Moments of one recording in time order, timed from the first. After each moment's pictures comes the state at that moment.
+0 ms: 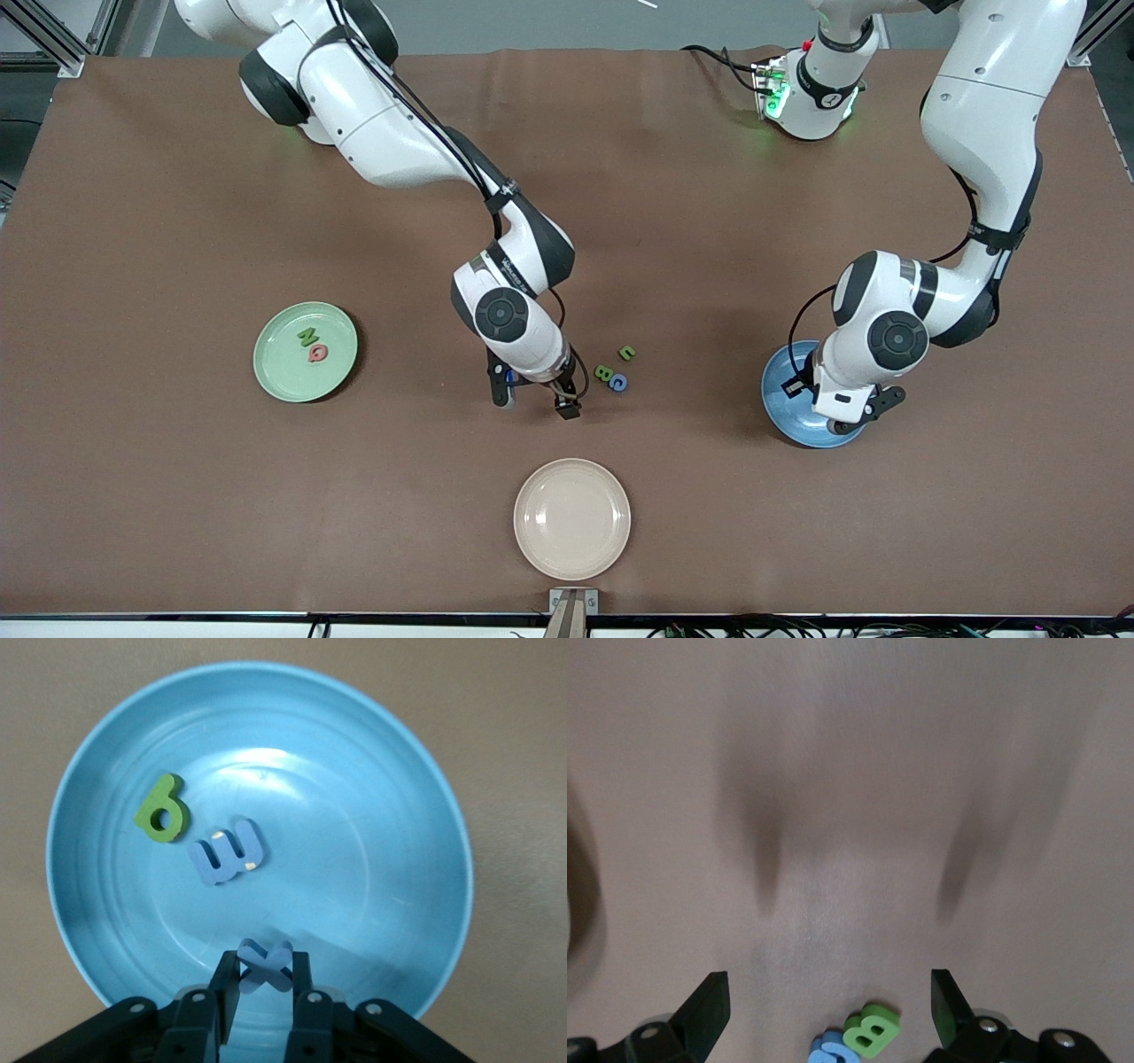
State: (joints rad) left arm 0.03 0.61 -0.25 -1.79 0.23 2.26 -0.85; right arm 0.63 1.06 0.06 -1.06 0.17 2.29 1.99
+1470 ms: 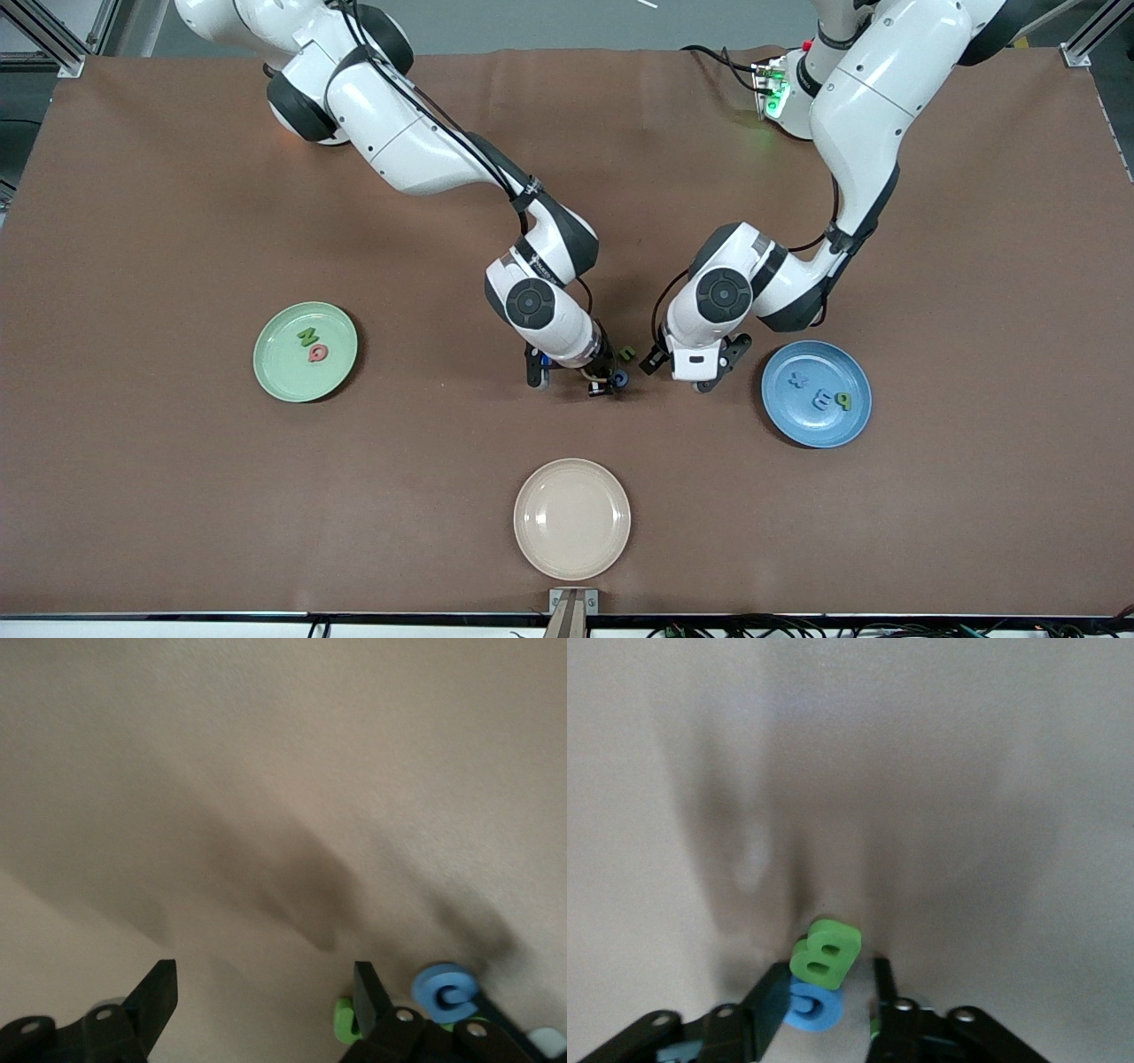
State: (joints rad) left arm -0.19 0.70 -0.40 -1.73 0.19 2.35 -1.46; right arm 0.65 1.13 0.14 -1.01 0.17 2.38 2.09
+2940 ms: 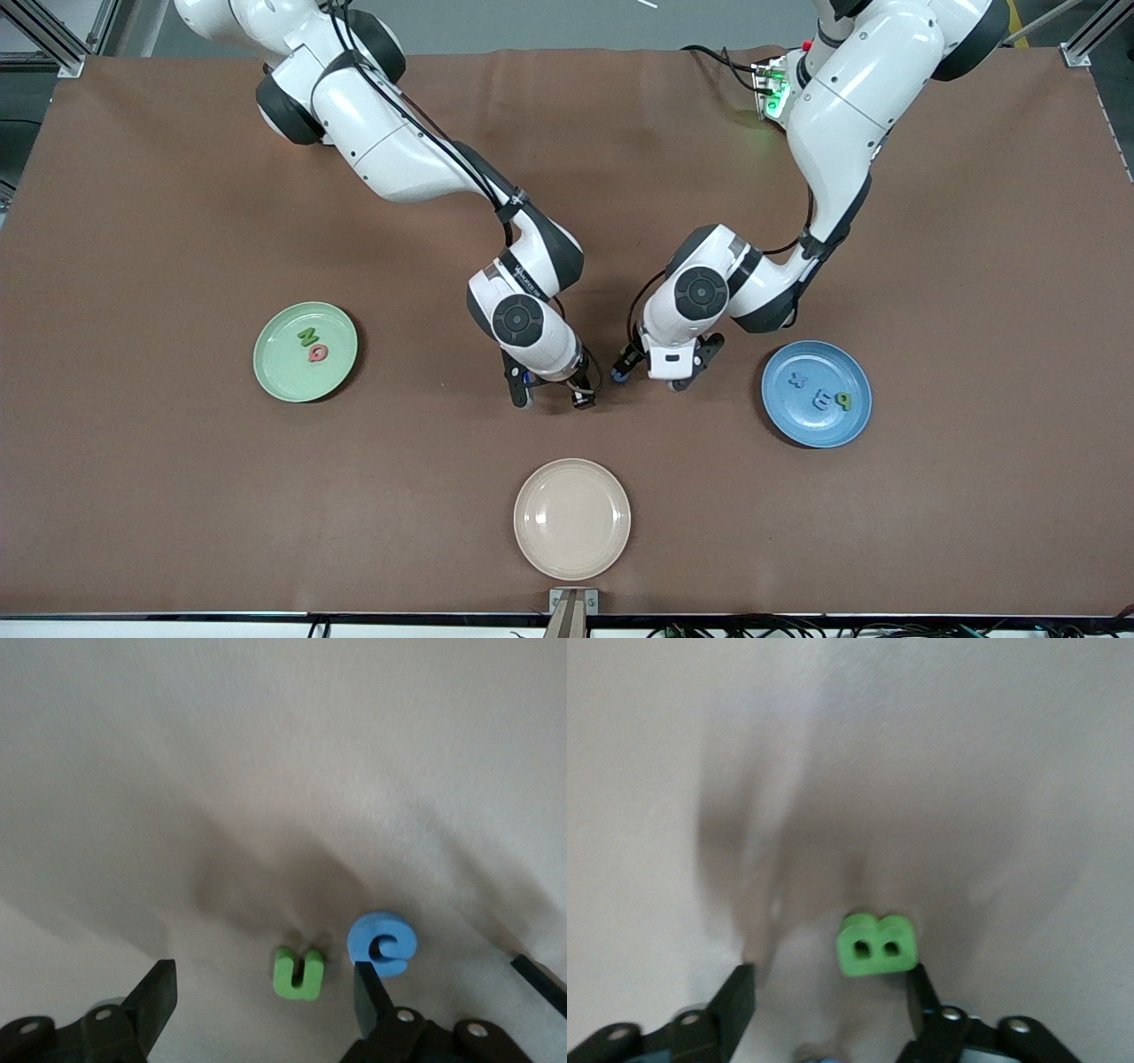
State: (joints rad) left arm -0.25 0.77 -0.40 -1.68 0.15 2.42 -1.50; right arm 0.60 1.13 0.14 -0.99 0.10 2.23 1.89
